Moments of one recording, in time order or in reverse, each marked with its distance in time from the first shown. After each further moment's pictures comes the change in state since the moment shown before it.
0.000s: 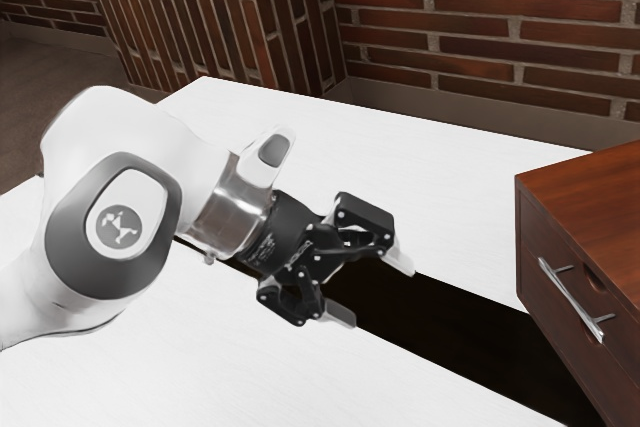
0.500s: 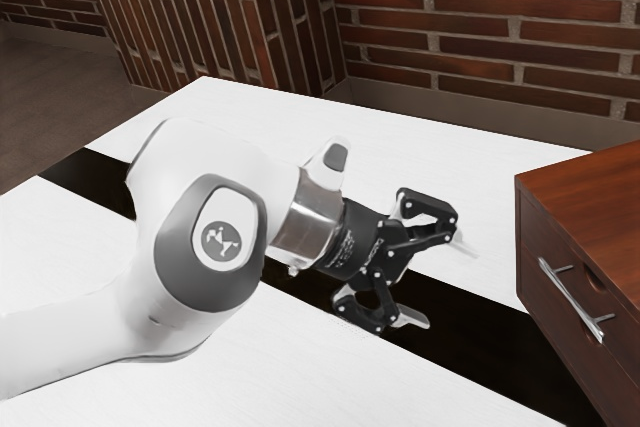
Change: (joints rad) arm 0.254 0.173 -0.335 0.094 -0.166 0.209 -0.160
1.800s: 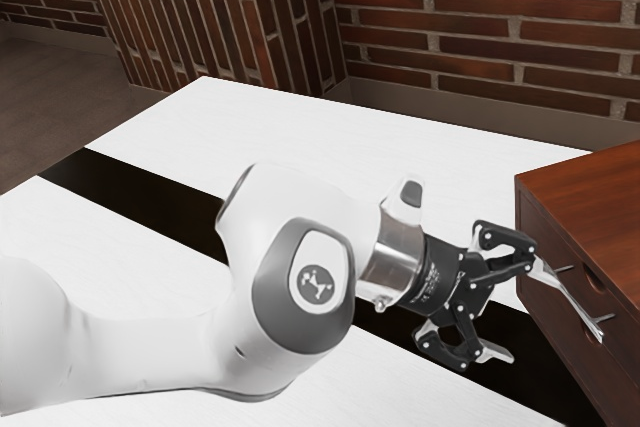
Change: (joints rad) arm -0.485 0.252 0.292 0.066 0.025 0.258 -0.059
